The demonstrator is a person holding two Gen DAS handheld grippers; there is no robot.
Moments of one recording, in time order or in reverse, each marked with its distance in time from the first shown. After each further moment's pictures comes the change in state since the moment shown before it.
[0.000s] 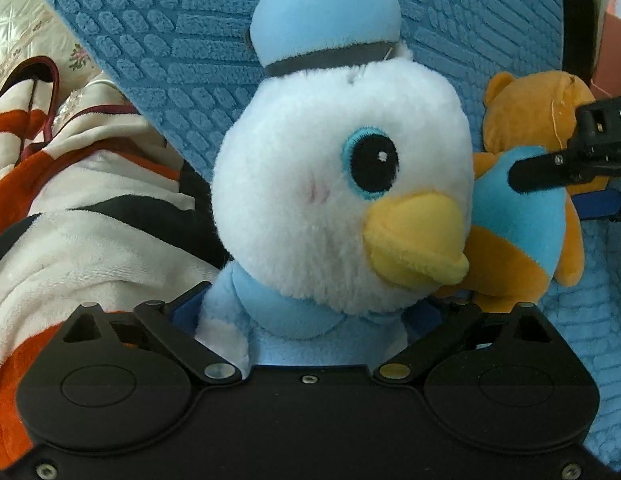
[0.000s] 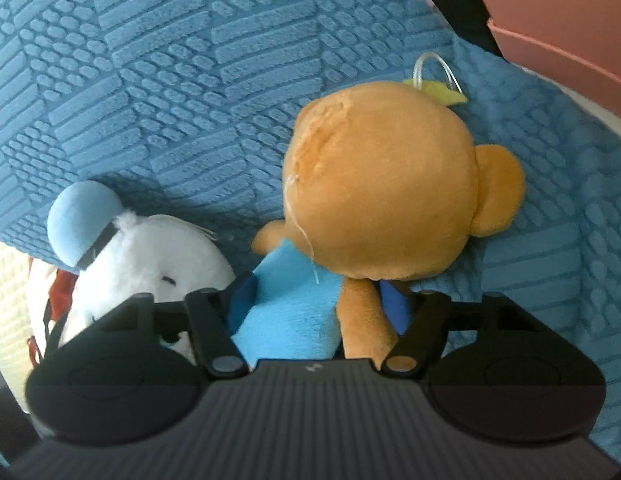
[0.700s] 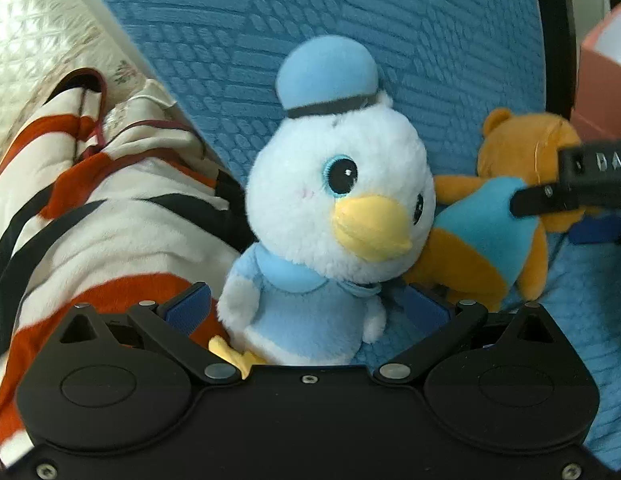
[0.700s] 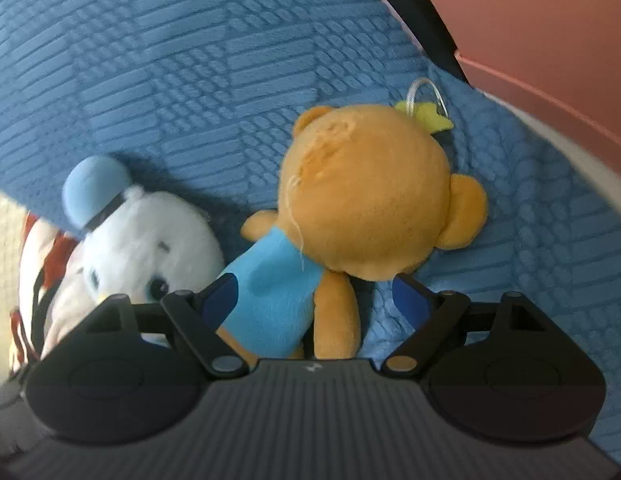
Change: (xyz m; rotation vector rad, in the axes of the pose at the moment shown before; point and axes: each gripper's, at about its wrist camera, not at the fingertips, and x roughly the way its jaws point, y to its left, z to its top) left arm -0.062 -0.014 -0.017 -0.021 -0.080 0.055; right arm -0.026 -0.007 -0.022 -0.032 -0.037 -0.035
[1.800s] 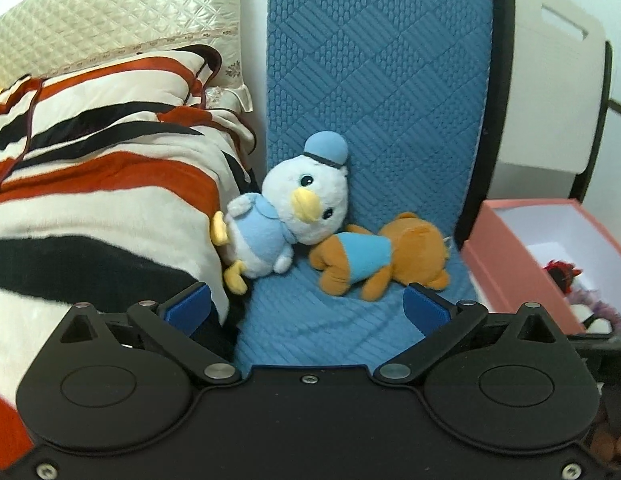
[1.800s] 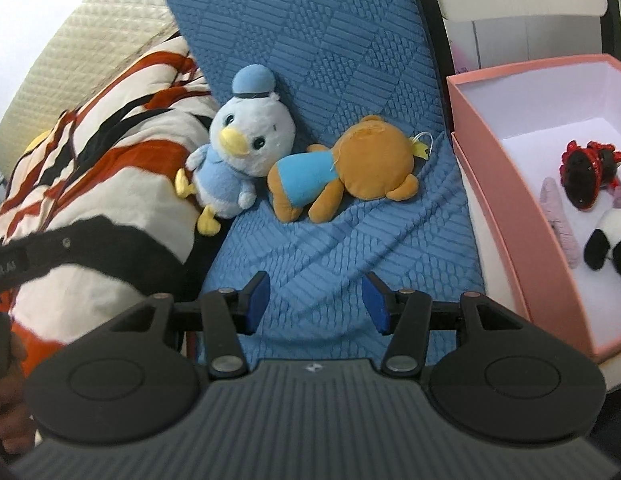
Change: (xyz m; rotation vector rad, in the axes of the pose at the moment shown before) left arm -0.242 -0.045 -0.105 -0.595 -0.208 -0.031; right arm -0.202 -0.017 -0.057 -0.624 0.031 0.043
